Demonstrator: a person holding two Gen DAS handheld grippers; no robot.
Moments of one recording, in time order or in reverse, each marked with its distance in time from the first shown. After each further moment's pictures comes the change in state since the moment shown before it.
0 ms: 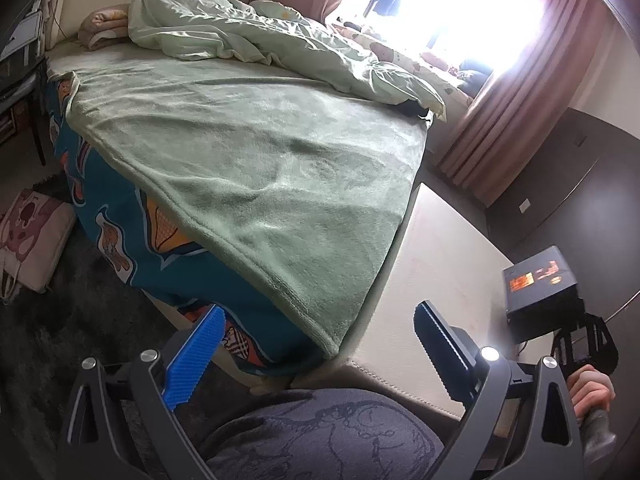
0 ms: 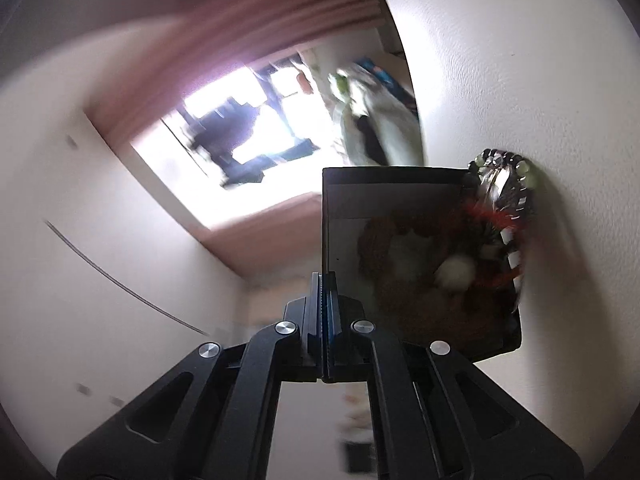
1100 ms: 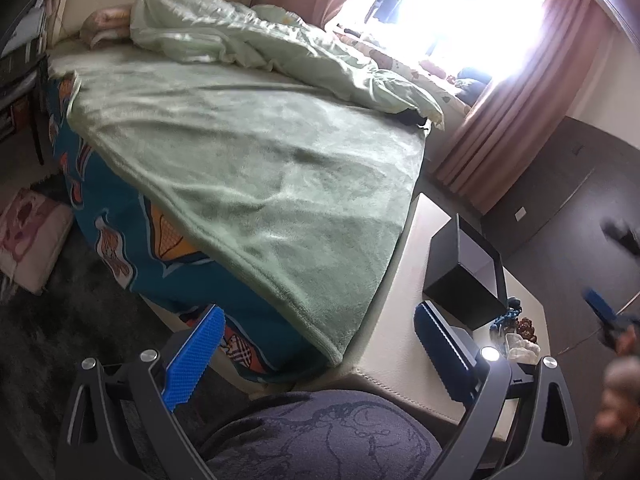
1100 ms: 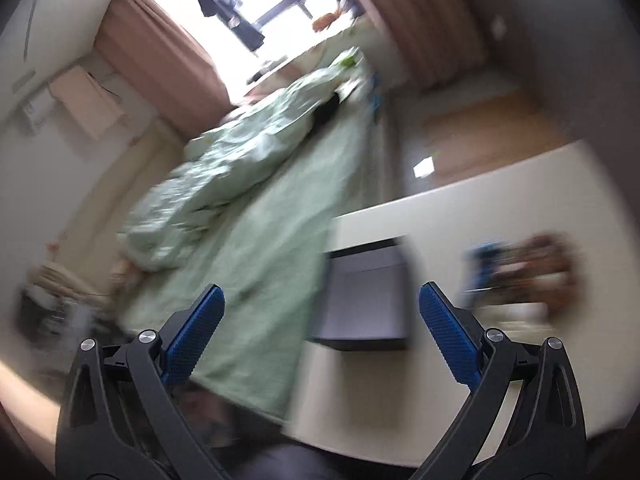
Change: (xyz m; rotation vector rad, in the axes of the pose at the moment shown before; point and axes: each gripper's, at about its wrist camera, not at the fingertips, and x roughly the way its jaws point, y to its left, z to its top) left arm -0.007 0.007 0.003 -0.003 -0.036 -0.021; right arm 0.104 0.134 -0.183 -1.147 0.133 -0.959
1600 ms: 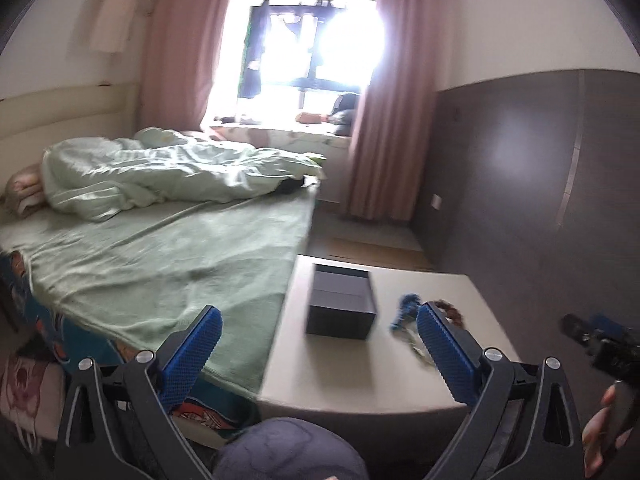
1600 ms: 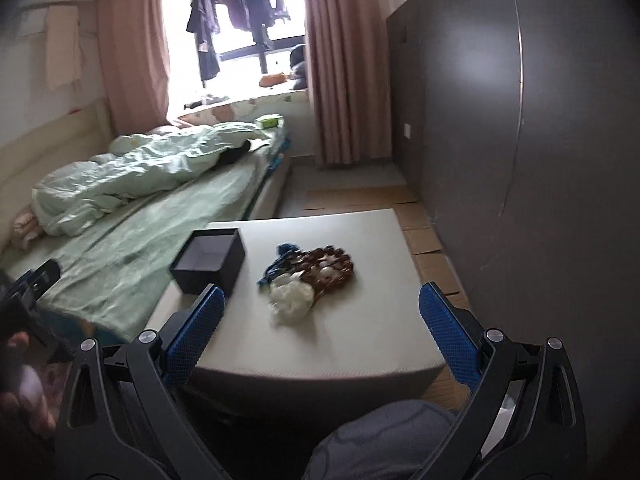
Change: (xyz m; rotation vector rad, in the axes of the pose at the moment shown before) left arm -0.127 -0.119 -0.027 0.468 -0.255 -0.202; right arm -0.159 -0.047 -0.104 -0.235 -0.220 -0.354
